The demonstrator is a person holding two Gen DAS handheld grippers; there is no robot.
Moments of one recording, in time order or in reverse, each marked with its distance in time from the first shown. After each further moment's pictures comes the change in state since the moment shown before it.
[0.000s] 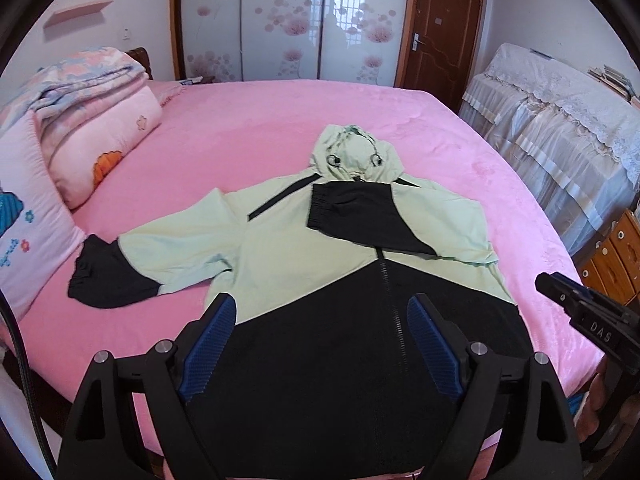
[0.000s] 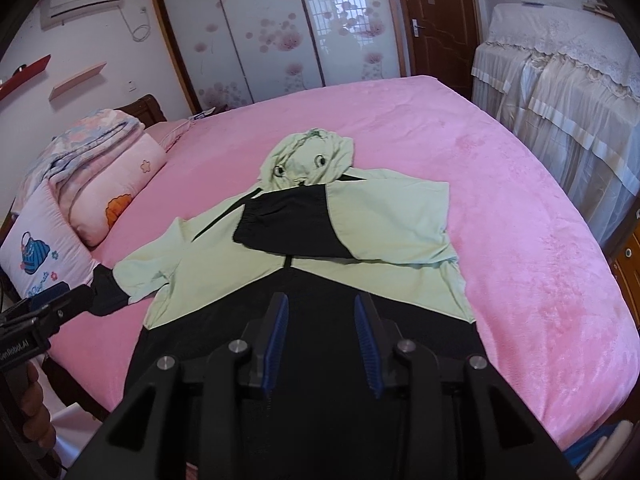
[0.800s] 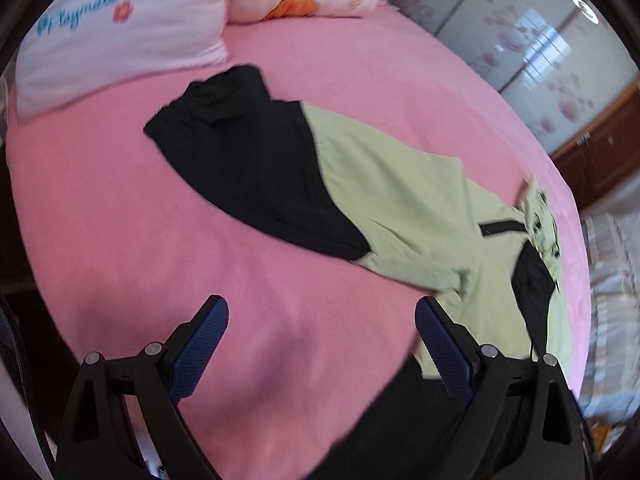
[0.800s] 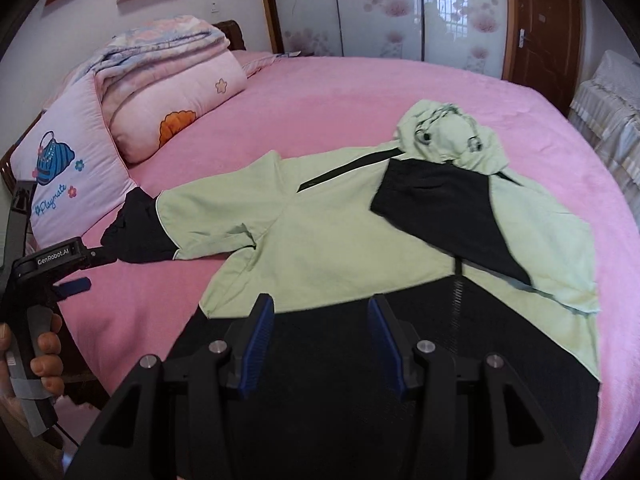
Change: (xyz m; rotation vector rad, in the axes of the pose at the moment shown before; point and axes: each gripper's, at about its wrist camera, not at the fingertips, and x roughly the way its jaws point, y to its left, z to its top) left arm 0.138 0.305 -0.061 -0.733 0.203 0.140; right arm 0.162 0.197 -0.003 -0.251 0.164 0.142
